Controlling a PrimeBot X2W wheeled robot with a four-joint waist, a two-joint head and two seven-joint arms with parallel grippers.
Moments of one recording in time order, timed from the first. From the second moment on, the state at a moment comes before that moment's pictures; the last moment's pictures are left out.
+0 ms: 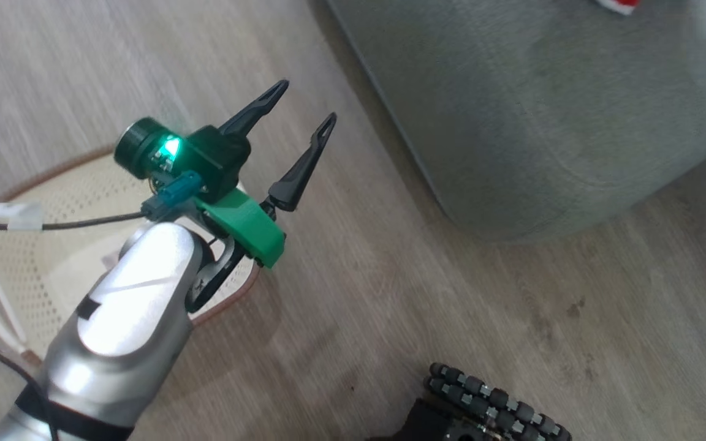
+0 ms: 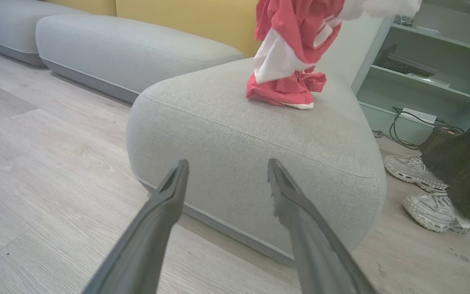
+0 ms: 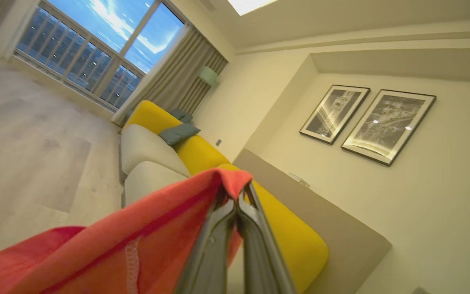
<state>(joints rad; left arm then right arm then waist) -0.65 0.25 -0.60 0.29 -0.36 -0.13 -0.22 -1.18 -0.45 -0.02 0.47 0.03 0.13 -0.24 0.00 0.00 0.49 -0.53</state>
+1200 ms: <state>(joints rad) -0.75 0.32 -0.71 0.19 -0.36 -0.13 -0.19 -1.14 -0.49 -0.74 1.00 -0.27 0.13 -0.16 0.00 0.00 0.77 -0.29</state>
